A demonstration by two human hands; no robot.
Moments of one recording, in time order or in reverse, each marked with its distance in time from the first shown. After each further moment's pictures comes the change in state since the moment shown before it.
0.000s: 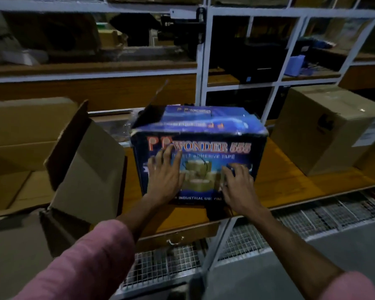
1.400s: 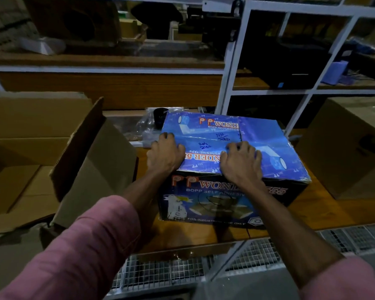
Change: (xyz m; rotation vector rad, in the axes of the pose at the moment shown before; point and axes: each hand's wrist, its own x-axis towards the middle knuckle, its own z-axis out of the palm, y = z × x) left_hand 0.102 -0.058 -0.034 -0.252 -0.081 -0.443; right_hand 0.145 -0.057 -0.019 -0.026 -0.021 0.174
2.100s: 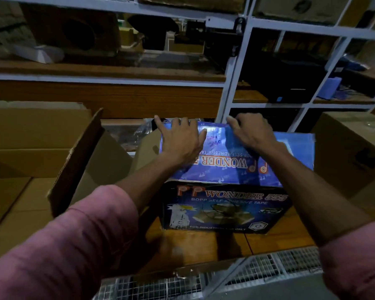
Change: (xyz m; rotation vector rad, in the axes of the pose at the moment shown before) left_hand 0.043 0.044 -0.046 0.250 0.096 0.270; right_hand 0.085 -0.021 -0.098 0.099 0.158 -0.136
